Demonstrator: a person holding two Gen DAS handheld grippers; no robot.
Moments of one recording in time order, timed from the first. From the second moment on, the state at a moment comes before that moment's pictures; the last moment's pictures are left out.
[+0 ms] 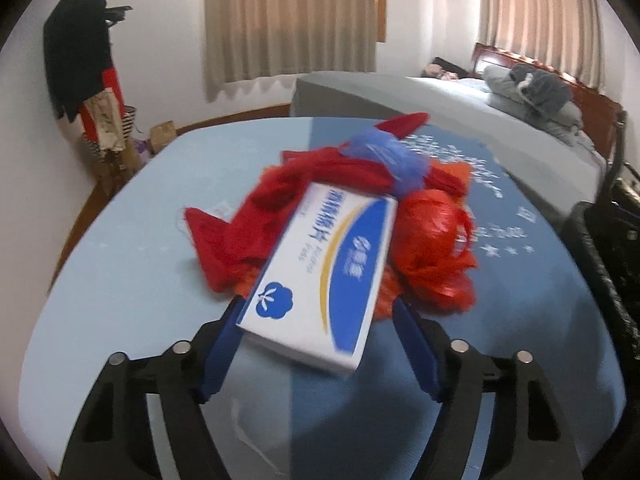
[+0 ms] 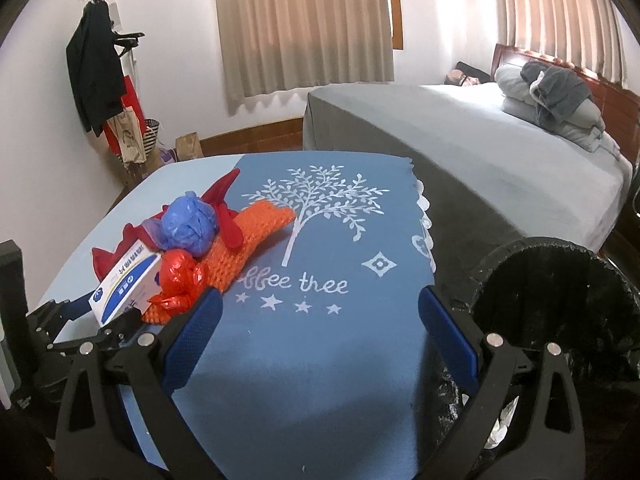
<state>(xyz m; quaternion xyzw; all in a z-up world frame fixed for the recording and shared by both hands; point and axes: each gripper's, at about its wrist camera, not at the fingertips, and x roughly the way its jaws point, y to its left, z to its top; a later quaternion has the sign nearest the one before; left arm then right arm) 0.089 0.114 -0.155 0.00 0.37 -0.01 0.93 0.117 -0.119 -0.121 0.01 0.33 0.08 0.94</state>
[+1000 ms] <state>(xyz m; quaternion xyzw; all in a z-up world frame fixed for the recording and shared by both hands) 0.107 0.107 -0.138 -0.01 0.36 -0.01 0.93 0.124 -0.107 -0.128 0.01 0.34 0.10 0.94</state>
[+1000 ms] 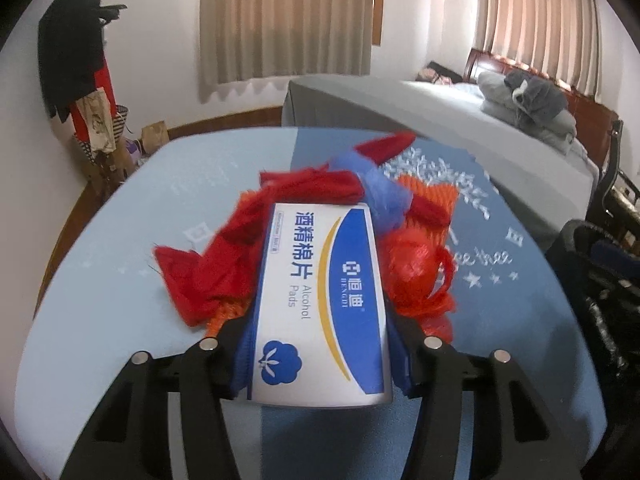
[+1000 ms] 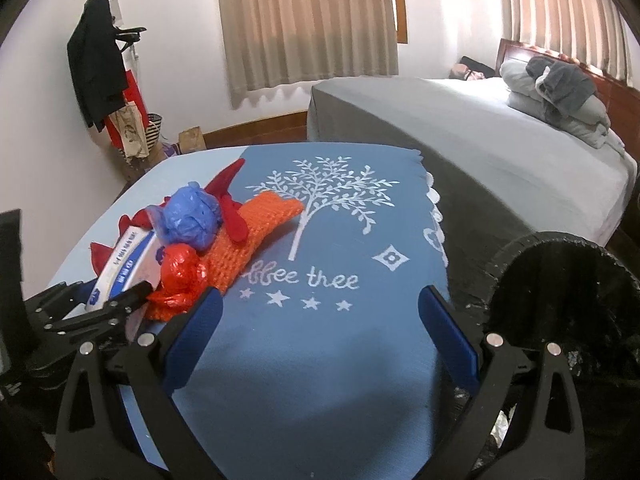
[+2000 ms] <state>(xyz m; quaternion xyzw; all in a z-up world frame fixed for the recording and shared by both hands) 0.086 0.173 -0.114 -0.04 0.33 0.05 0.94 0.161 0.002 -0.153 -0.02 0.39 0.20 0.90</state>
